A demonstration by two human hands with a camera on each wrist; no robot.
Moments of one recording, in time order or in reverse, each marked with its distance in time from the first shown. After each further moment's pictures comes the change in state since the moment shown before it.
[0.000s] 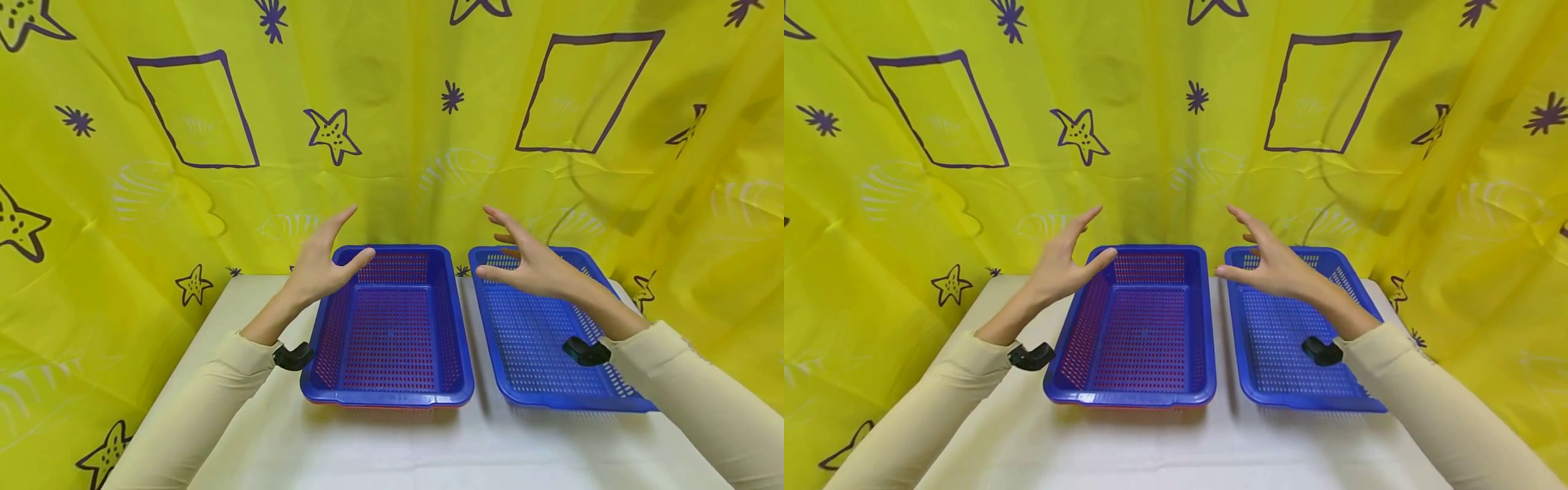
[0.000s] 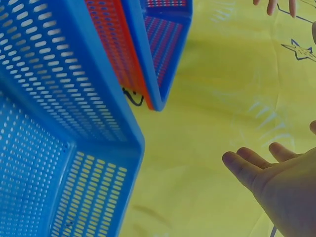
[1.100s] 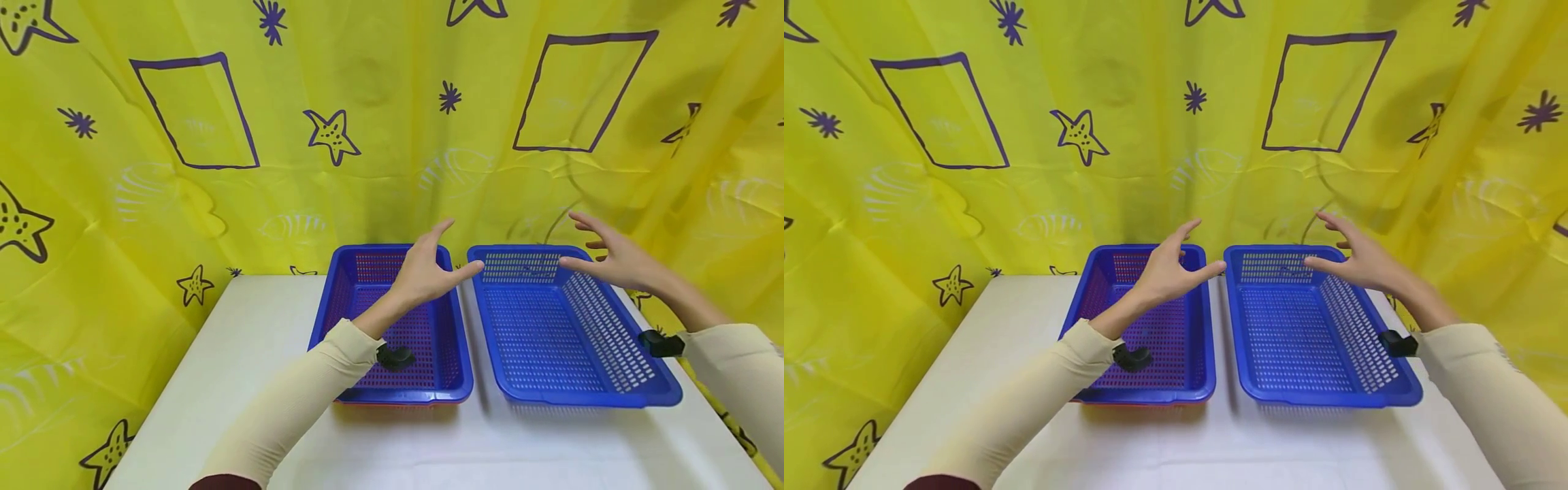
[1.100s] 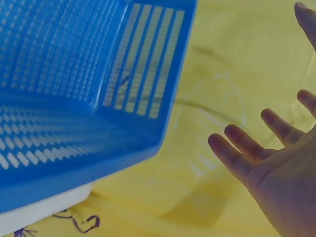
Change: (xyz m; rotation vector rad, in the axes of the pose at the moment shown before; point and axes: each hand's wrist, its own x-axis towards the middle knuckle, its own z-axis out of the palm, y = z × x) left_hand 0.036 0.089 0.122 -0.182 -0.176 -0.203; right_hand -0.058 0.078 -0.091 -0.246 0.031 0.233
